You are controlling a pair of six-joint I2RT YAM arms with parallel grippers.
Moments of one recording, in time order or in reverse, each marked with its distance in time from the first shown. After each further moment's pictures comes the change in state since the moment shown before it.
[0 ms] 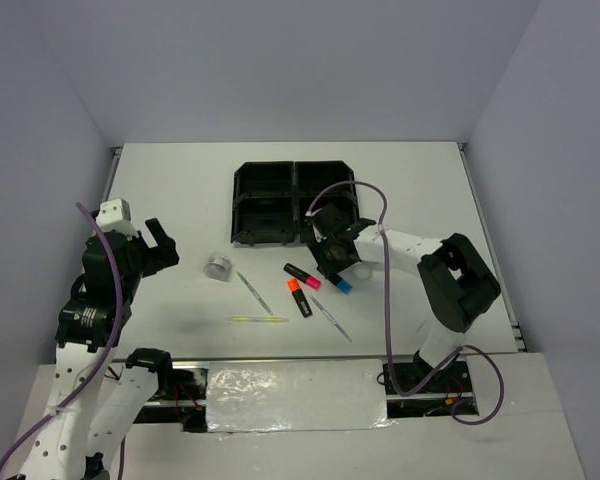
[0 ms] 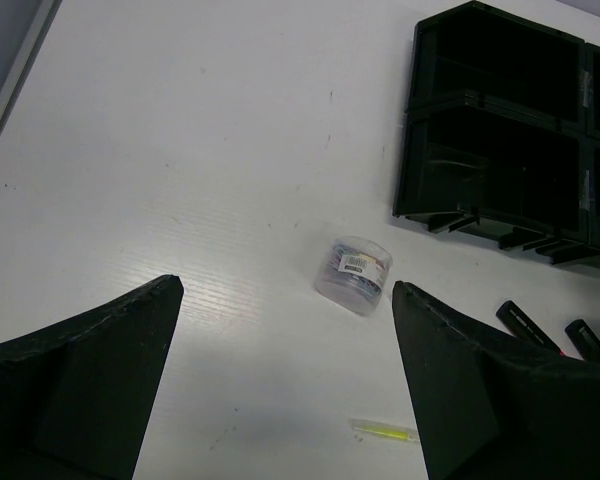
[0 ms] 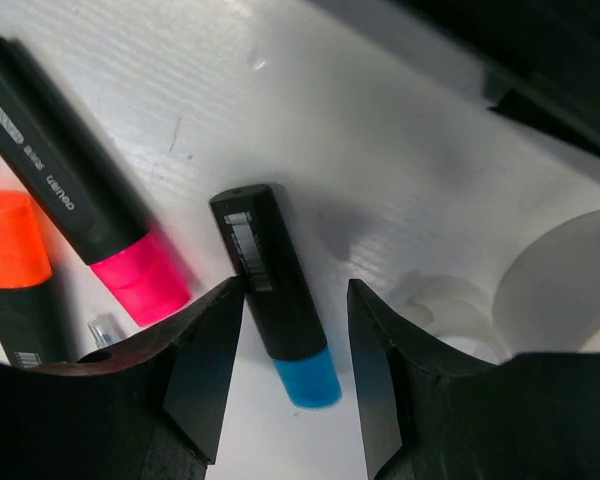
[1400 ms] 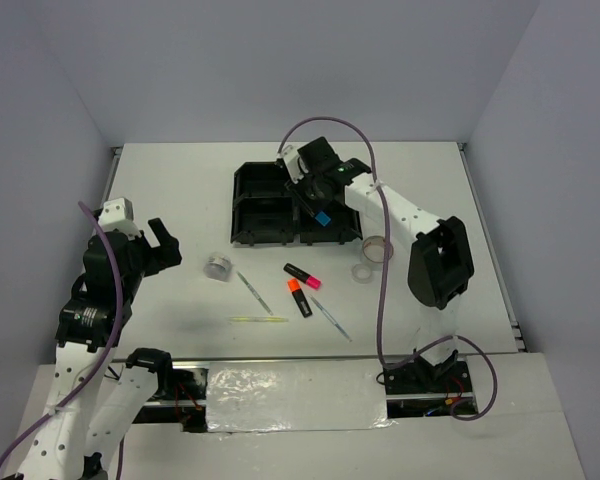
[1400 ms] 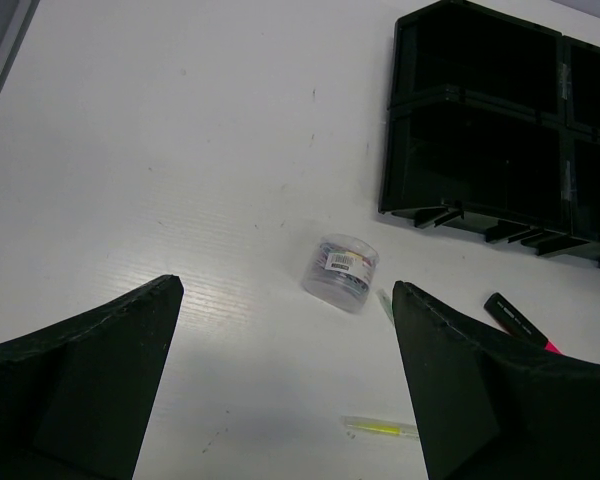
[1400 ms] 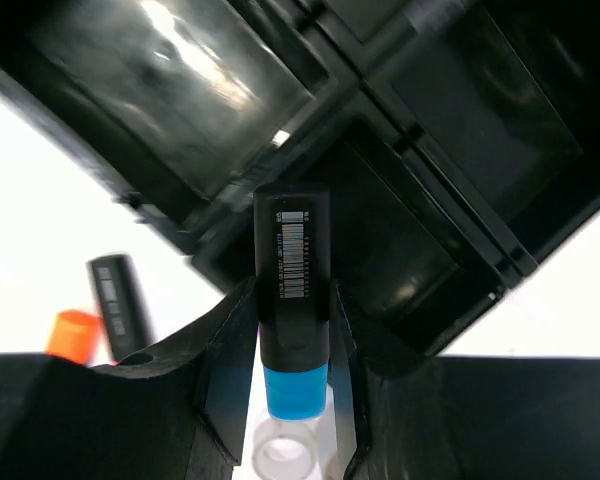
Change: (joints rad) left arm -0.017 0.002 0.000 0.011 0.021 0.002; right arm -0.063 0.208 0.657 -0.204 -0.123 -0.385
